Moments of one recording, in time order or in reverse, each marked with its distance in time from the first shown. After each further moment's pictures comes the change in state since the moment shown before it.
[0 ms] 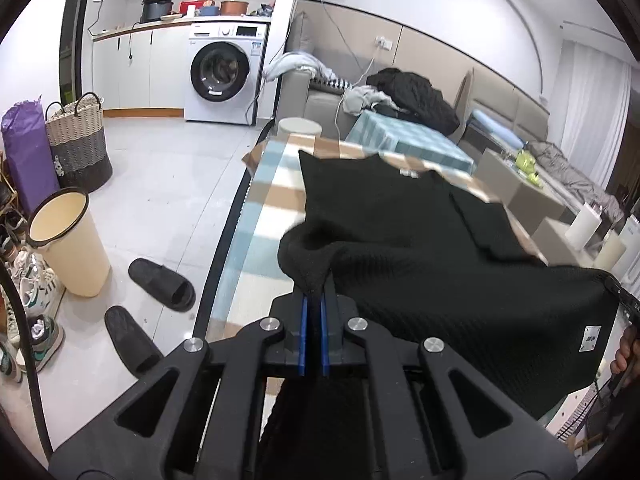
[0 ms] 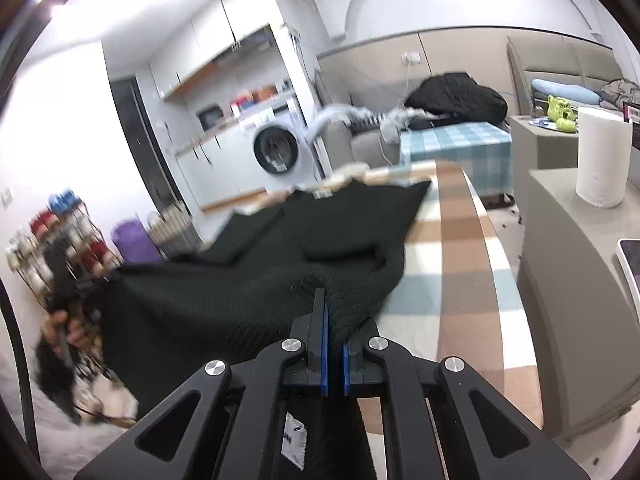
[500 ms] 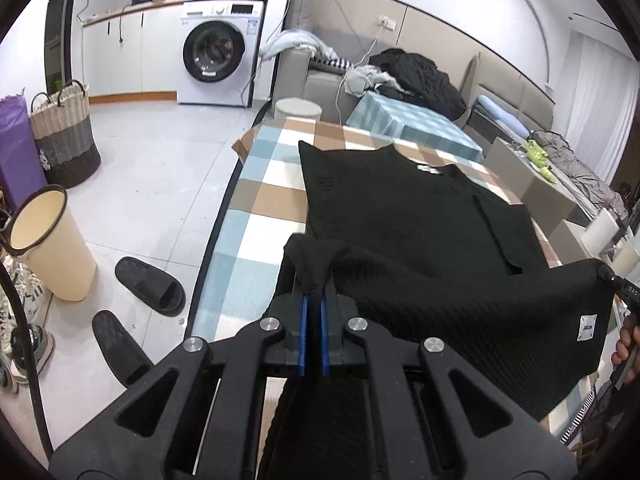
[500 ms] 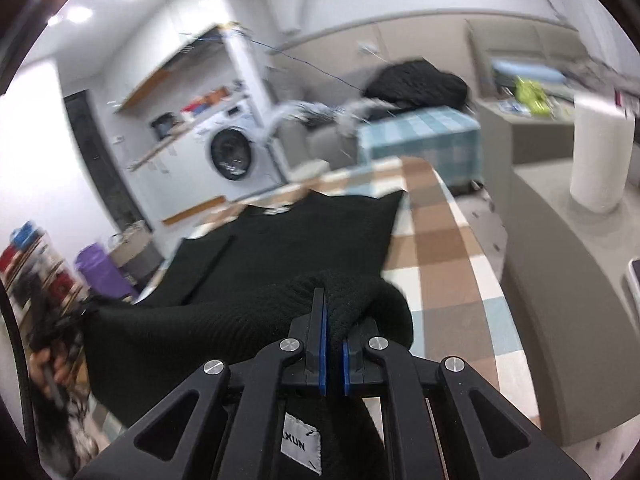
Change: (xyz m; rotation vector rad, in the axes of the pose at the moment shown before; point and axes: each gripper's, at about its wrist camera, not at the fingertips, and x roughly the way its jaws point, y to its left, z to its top) left arm 0.101 0.004 0.043 -0.003 0.102 0.011; right arm 0.099 -0.030 0.049 0.123 0.121 -0.218
